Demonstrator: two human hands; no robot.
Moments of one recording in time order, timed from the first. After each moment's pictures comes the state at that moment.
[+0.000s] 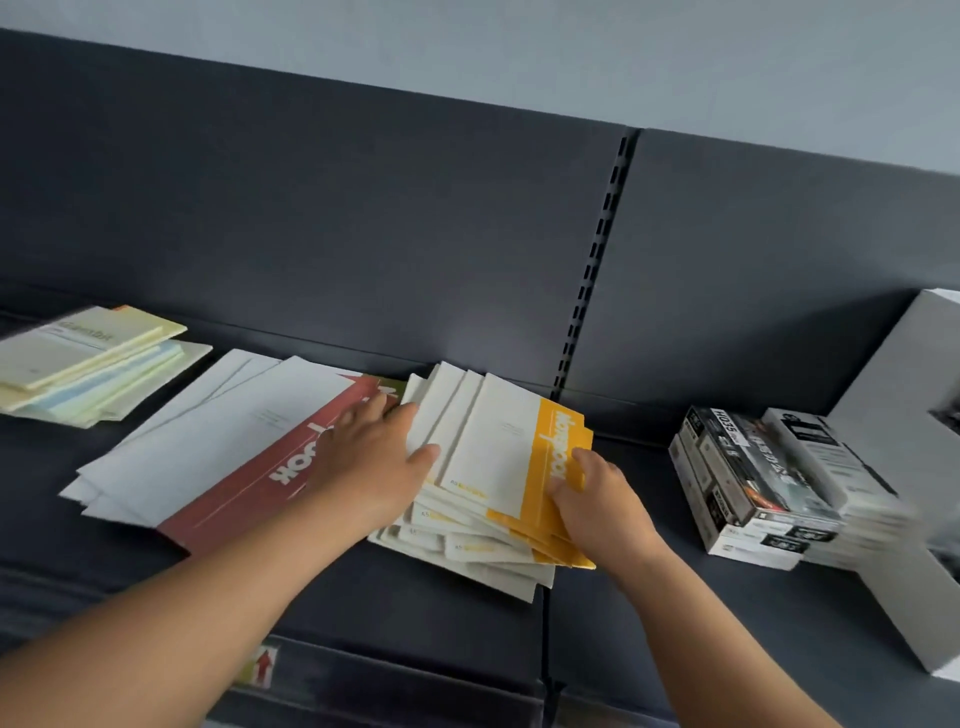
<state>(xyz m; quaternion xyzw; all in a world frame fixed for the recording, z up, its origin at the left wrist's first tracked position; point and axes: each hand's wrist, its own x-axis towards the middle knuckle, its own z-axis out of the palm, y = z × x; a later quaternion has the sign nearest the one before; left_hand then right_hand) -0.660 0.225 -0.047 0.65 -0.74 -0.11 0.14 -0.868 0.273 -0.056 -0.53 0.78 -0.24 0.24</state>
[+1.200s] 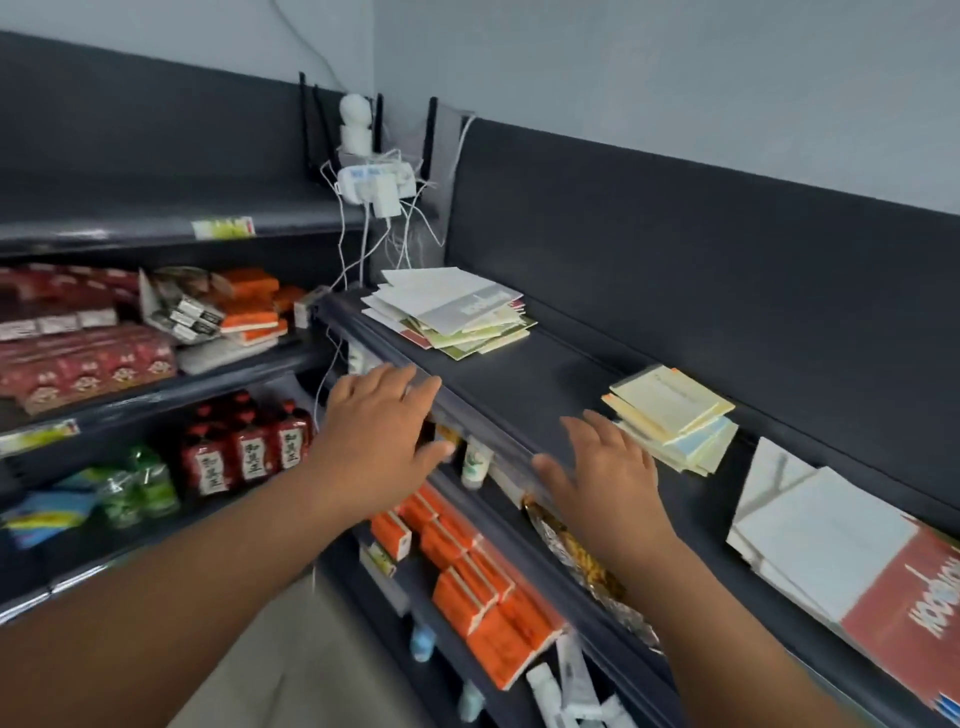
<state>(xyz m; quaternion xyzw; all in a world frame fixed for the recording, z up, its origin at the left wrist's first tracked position) -0.100 0.374 -0.020 0.78 -0.61 0.08 0.13 -0.304 0.295 -0.024 -0.85 0.51 -0.14 0.05</state>
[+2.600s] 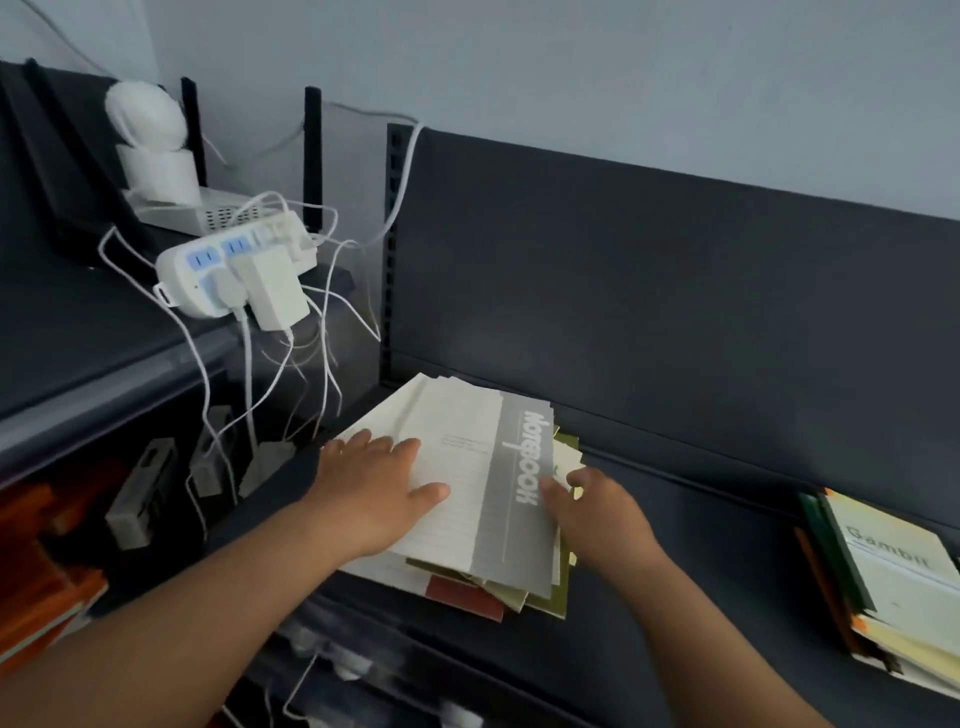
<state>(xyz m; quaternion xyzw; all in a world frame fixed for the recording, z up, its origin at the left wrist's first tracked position) 0.193 -0.002 -0.038 0.68 -0.73 -0.06 0.00 -0.028 0.003 -0.044 -0.60 0.73 -0.22 0.25</state>
